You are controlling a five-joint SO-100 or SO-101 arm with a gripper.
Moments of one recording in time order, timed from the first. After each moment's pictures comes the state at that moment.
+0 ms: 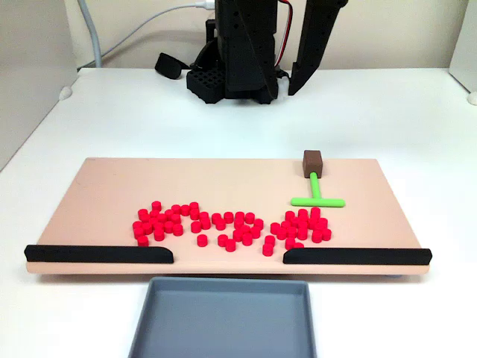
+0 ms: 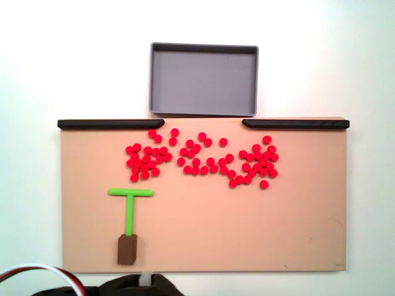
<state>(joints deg) -10.6 94.0 90.4 92.5 -78.7</state>
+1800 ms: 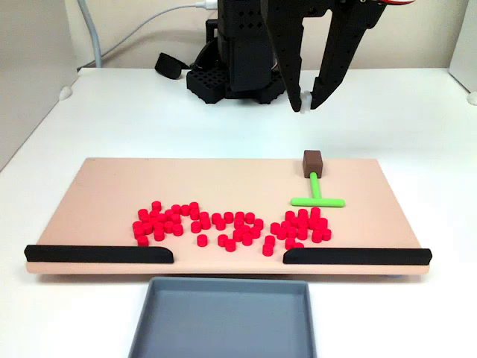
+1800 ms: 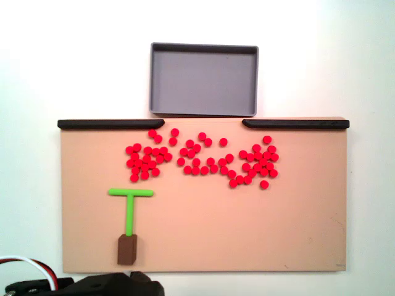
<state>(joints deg) -14.5 90.5 92.3 90.6 -78.7</state>
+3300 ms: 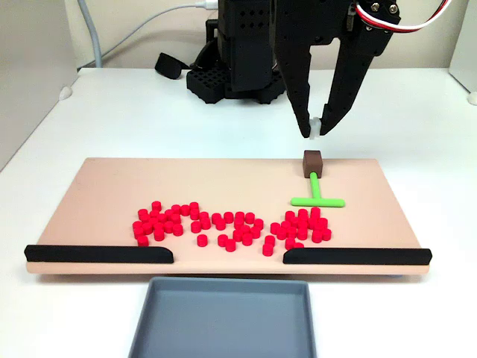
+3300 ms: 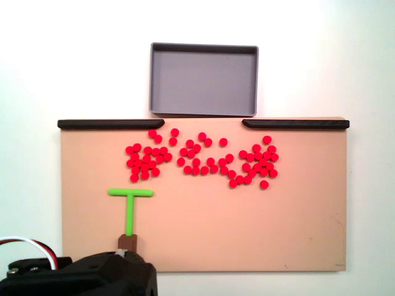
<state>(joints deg) -16.0 89.5 96.8 81.4 -75.0</state>
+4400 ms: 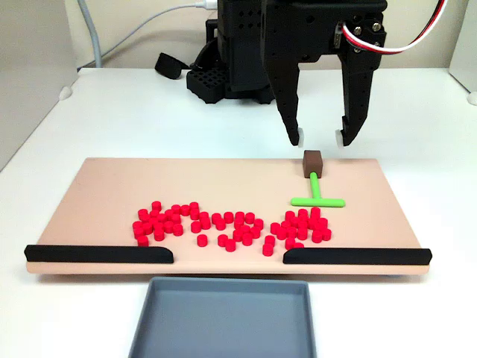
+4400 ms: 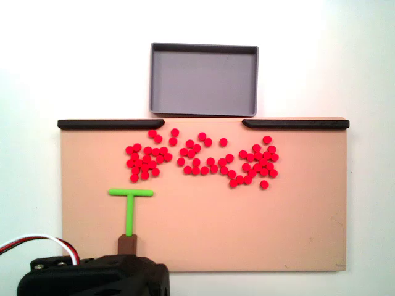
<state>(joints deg) -14.2 88.0 99.8 81.0 -75.1</state>
